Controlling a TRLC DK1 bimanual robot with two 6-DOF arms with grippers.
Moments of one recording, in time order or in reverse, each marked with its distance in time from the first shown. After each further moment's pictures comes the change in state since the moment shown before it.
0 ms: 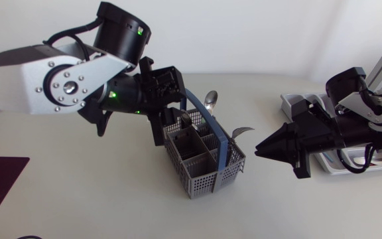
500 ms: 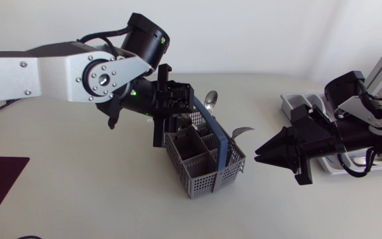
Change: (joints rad) left arm -0.001 0.137 0.104 -0.101 -0.001 0.258; right arm 0.013 -0.017 -0.021 -0.024 0.000 -0.032
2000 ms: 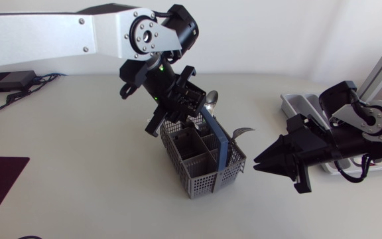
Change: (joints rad) left arm -0.016 0.240 0.406 -0.481 -0.039 0.369; right arm 0.000 0.029 -0.036 -0.001 -0.001 -0.064
